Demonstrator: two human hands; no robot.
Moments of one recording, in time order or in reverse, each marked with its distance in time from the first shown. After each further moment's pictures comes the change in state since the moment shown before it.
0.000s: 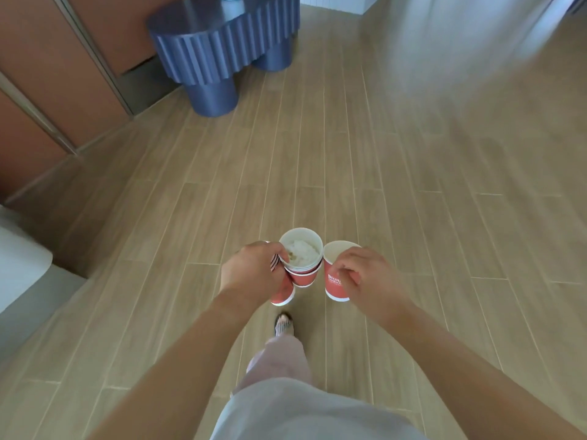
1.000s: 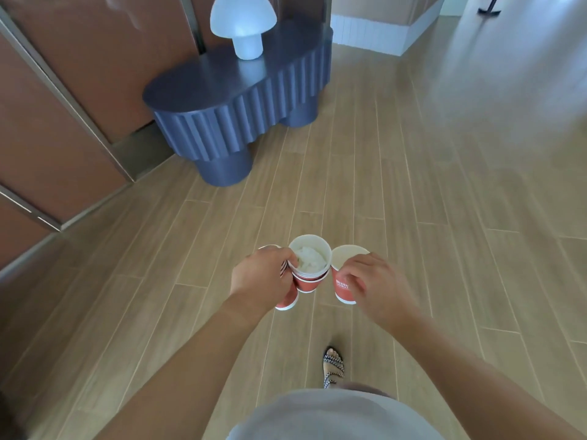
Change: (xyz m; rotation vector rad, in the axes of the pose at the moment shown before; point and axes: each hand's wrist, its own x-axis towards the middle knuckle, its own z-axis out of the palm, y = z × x) left_hand 0.716 0.034 -0.080 0.069 0.032 0.008; right_hand 0.719 0.160 -0.025 -0.095 -0.011 -0.168
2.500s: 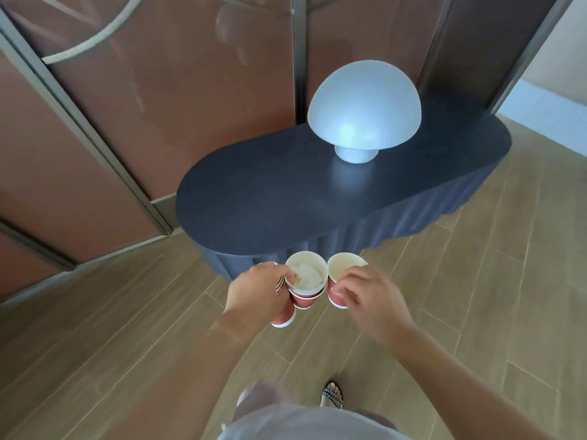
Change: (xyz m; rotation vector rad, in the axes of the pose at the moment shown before) left_hand 0.886 -0.187 -0.148 0.024 0.145 -0.425; right_hand 0.989 0.190 0.129 0.030 -0.251 -0.373
